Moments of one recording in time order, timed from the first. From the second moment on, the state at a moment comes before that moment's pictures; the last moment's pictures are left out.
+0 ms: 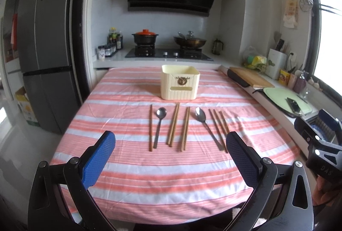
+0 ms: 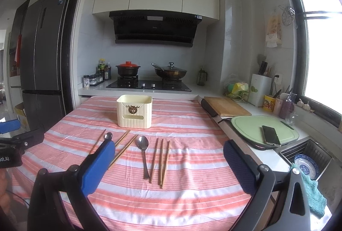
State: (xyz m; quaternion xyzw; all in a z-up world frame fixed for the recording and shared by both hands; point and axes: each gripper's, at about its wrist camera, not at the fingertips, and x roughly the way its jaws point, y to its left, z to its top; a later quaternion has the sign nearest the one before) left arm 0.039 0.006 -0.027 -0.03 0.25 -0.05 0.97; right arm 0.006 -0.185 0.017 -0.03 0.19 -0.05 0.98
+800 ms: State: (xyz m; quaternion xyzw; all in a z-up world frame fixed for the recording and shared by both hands) left arm 0.177 0.049 -0.095 -0.02 0.38 -0.05 0.93; right arm 0.094 -0.205 -0.053 0.03 0.33 0.04 0.94
